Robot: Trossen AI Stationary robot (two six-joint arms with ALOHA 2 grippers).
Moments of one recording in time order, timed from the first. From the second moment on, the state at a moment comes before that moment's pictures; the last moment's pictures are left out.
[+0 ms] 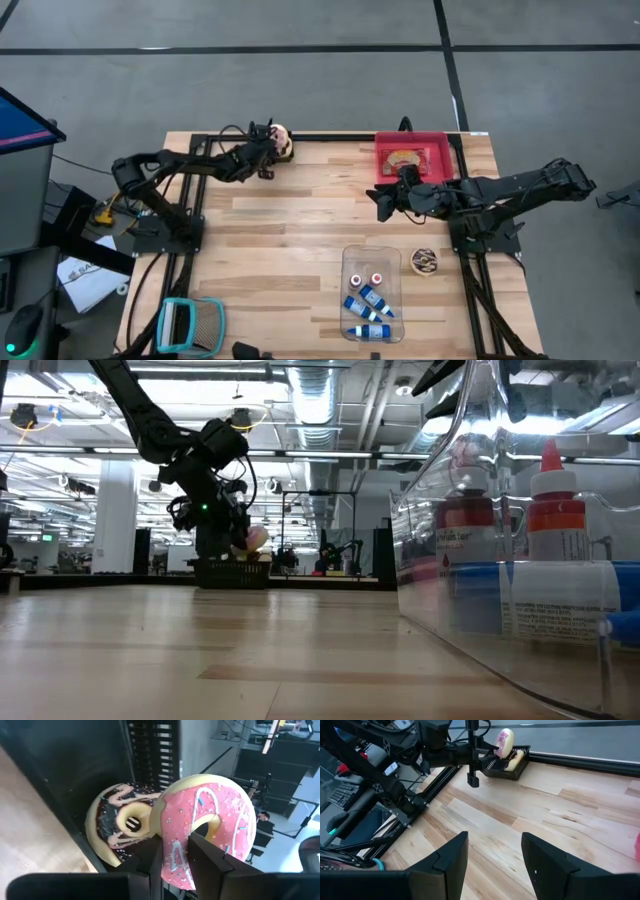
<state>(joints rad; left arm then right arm) 0.59 1.58 0.68 0.29 -0.52 -2.11 0.19 1.08 0.94 -0.43 0.63 0.92</state>
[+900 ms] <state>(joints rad) 0.57 1.54 0.68 0.16 -0.55 -2.07 0.20 1.08 0.94 -0.43 0.63 0.91</state>
